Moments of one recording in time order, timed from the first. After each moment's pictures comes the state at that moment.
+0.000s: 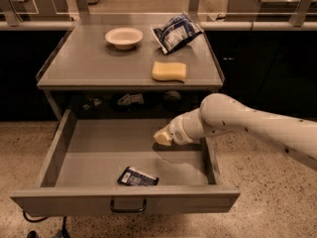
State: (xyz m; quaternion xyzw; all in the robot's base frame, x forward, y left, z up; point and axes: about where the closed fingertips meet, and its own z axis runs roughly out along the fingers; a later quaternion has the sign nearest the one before) arm 0.594 -0.021 0.660 -0.41 0.83 0.23 0.30
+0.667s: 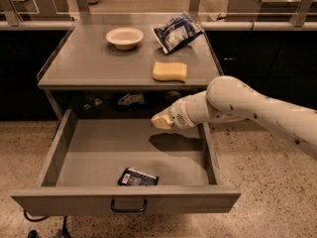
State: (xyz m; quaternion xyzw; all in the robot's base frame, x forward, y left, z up) arm 0.613 -0.017 0.726 -0.41 0.80 0.25 0.35
